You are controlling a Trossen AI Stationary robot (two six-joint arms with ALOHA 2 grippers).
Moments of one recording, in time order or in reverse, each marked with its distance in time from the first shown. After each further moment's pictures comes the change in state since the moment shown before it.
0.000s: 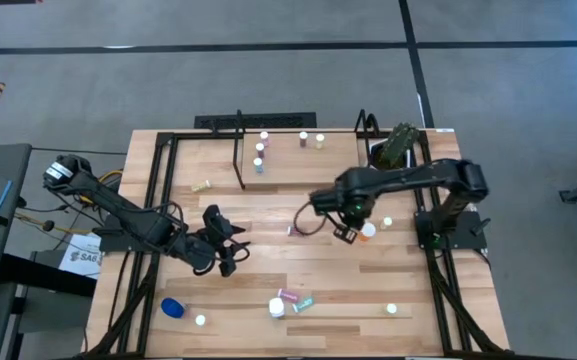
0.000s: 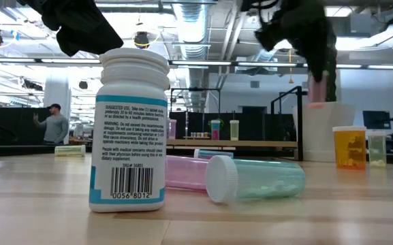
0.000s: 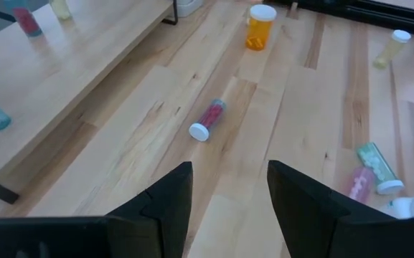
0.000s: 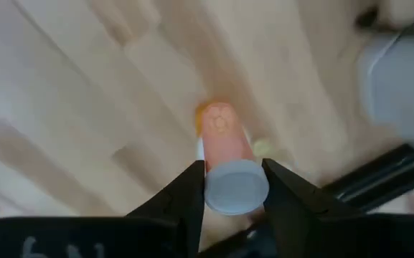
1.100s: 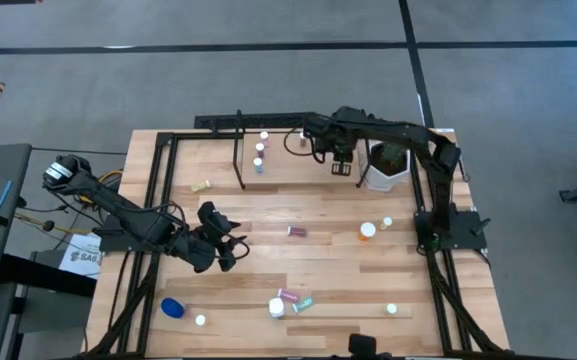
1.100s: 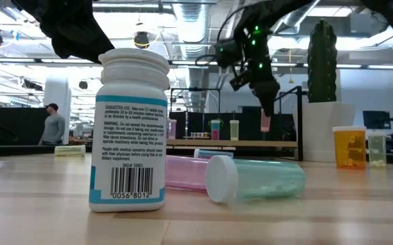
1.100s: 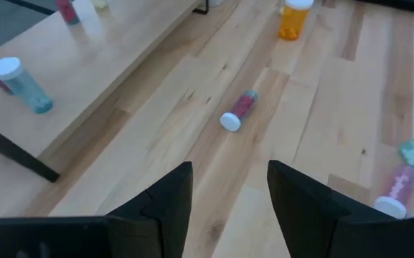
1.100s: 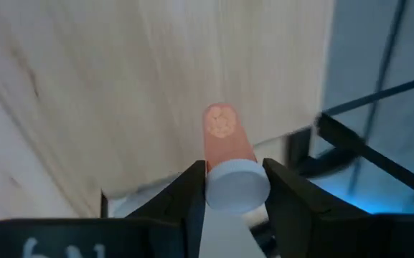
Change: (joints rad) left arm 0.012 -0.007 0.000 -0.099 -0.054 -0.062; right arm -0.527 0.211 0.126 0.259 0.347 -0.877
